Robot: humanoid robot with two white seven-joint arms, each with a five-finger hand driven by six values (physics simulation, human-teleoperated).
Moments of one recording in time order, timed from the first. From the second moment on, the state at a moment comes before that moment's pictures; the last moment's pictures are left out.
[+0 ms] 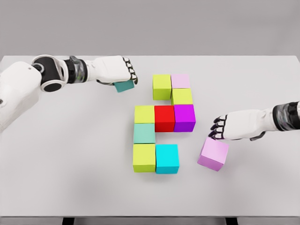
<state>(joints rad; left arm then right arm) -1.02 0.49 -1.01 -1.12 -0.86 -0.61 -0.24 -1.01 -1.07 1.27 -1.69 0.47 -0.61 0.55</state>
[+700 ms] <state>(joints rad) -1.02 0.47 -1.04 -1.11 -0.87 -0.61 -0.25 -1.01 -1.09 1.26 -1.70 0.46 -0.61 0.55</state>
